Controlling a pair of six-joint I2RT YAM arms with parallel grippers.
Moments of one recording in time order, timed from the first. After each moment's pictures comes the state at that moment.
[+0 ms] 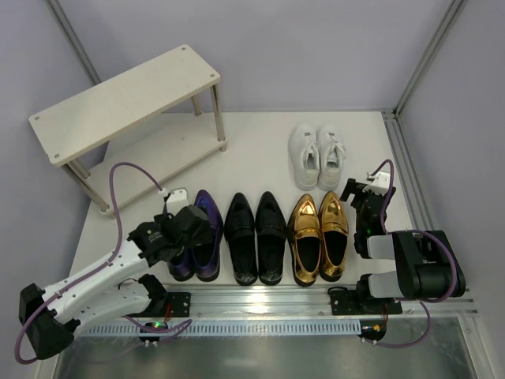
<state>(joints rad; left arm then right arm) -0.84 0.88 0.71 -0.87 -0.52 -0.89 0.02 1.37 0.17 1.07 0.28 0.05</state>
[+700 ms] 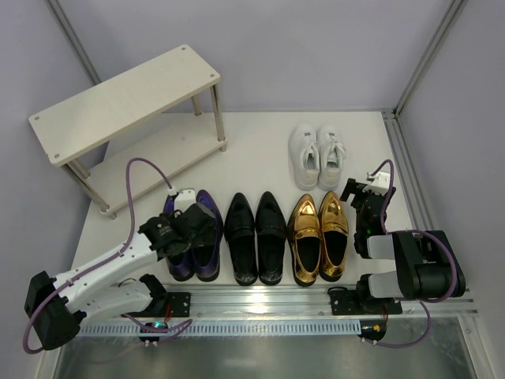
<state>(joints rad) -0.84 0.96 0.73 -0.88 -0.52 -0.84 0.02 1.37 0.17 1.07 0.28 0.05</state>
